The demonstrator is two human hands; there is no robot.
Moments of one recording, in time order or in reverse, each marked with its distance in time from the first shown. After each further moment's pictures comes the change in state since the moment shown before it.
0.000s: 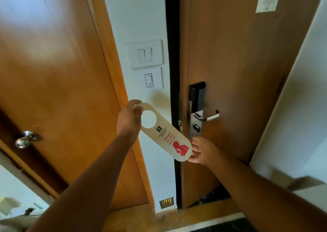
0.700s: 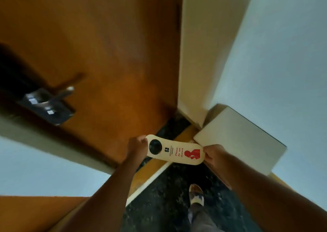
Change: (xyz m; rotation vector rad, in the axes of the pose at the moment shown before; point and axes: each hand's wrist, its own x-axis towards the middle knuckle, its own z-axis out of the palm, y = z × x) left_hand -0.157 0.017 0.453 0.117 -0.885 -0.329; right_hand 0.074 0.063 -0.420 0.130 0.713 0.284
